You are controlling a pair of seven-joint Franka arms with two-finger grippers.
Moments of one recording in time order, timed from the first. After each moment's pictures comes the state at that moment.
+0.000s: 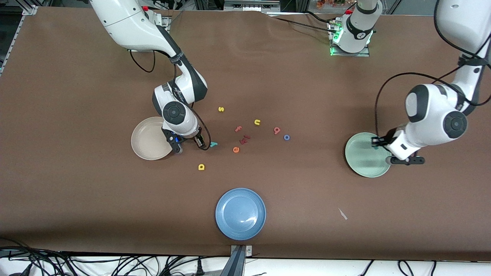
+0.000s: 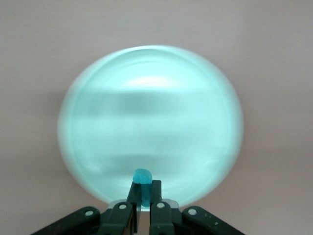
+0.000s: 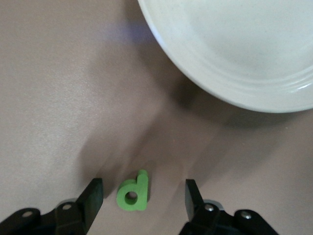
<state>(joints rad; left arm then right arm) 0.25 0.43 -0.18 -1.94 0.06 2.19 0.03 0.48 0.64 0.04 -1.83 0.02 2.38 1.50</state>
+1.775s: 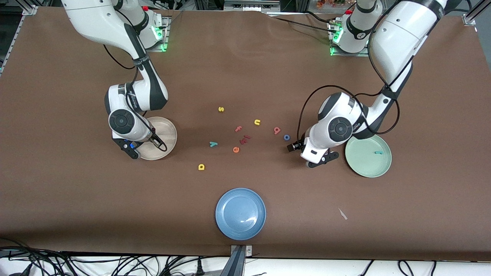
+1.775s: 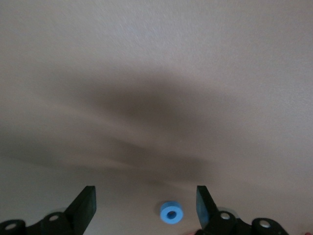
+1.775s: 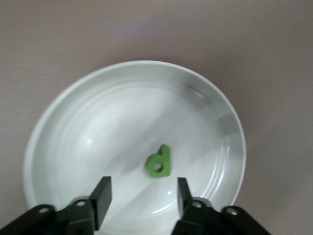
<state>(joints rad) 0.00 0.70 -0.47 -1.73 0.13 2.26 -0.90 0.47 0.50 -0.20 -1.92 0.03 2.23 1.00</state>
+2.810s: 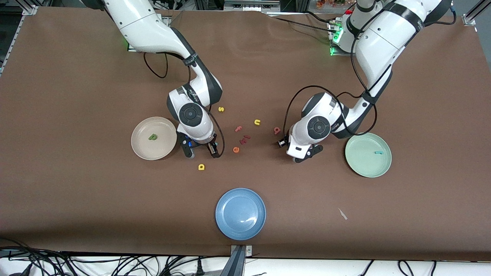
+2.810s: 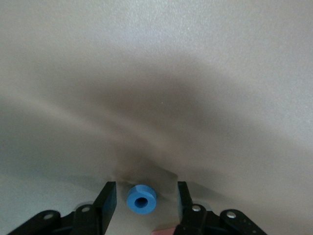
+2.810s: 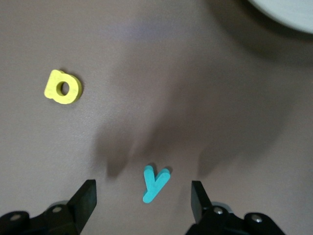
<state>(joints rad) -0.08 0.76 -0.47 -1.73 0.13 2.29 -1.06 0.59 0.74 -0.01 -1.61 0.05 2.35 1.66</state>
